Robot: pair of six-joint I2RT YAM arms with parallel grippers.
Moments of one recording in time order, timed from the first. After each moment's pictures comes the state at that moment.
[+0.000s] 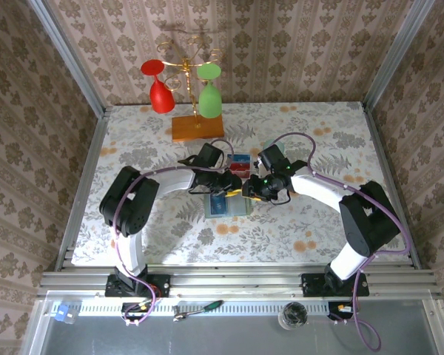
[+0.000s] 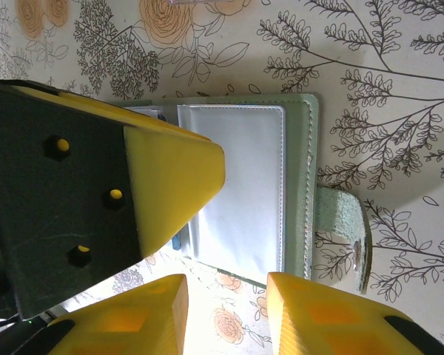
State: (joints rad) left arm -0.65 1.90 1.14 -0.21 0.62 -0.85; right arm 0.49 1.64 1.03 -0.48 -0.40 0.66
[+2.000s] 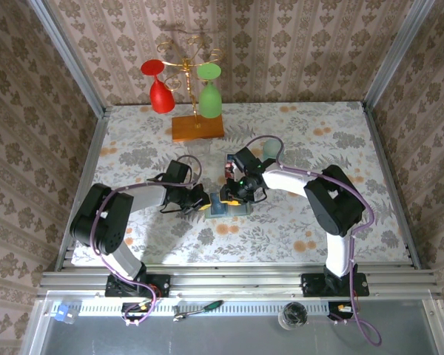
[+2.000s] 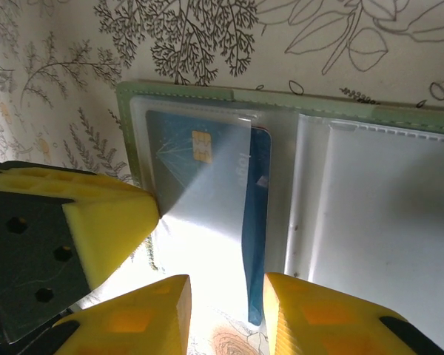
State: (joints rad) left arm -0.48 1.65 0.75 -0.18 0.57 -0.82; right arm 0.63 1.93 1.23 -0.45 -0.48 0.71
